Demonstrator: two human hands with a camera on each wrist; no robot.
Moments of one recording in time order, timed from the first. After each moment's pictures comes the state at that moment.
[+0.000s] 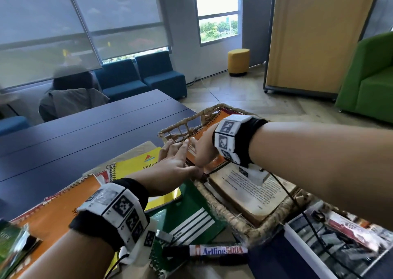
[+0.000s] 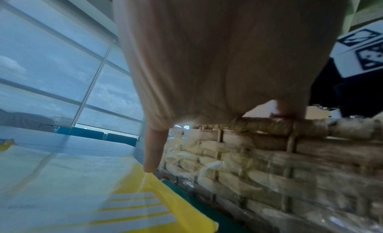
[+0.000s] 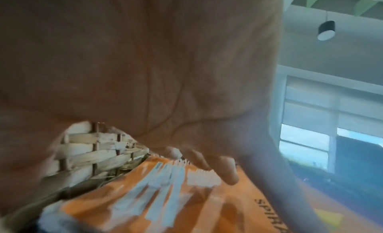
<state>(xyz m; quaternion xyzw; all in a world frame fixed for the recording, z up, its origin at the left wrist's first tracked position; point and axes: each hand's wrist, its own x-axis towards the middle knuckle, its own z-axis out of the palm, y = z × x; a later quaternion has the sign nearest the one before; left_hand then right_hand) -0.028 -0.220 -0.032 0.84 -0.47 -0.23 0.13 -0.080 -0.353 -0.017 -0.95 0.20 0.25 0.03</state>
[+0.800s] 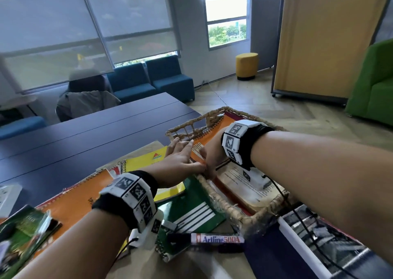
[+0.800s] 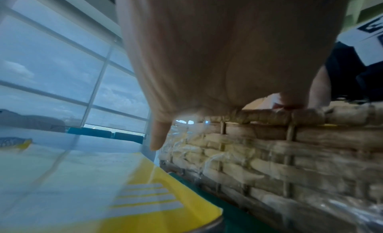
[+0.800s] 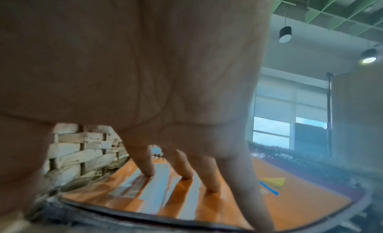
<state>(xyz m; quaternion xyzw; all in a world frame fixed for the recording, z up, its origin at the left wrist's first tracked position) -0.031 -0.220 -0.030 0.85 -0.47 -0.20 0.11 -0.105 -0.355 0.002 -0.93 0.15 0.30 0.12</state>
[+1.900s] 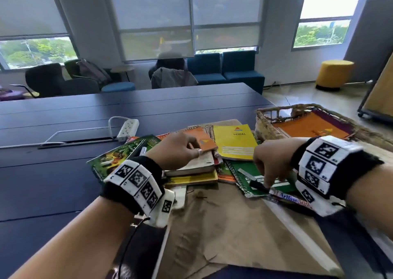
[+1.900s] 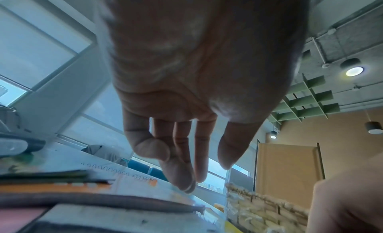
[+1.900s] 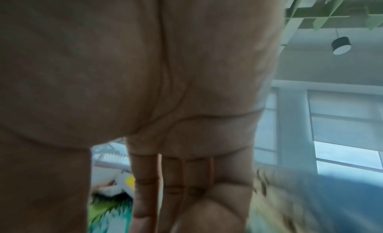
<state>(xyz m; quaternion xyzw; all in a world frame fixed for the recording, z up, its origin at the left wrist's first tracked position) -0.039 0.019 -0.017 0.89 -0.36 -0.06 0.25 -0.147 -0.215 0.006 -0.96 0.07 0.26 -0.04</state>
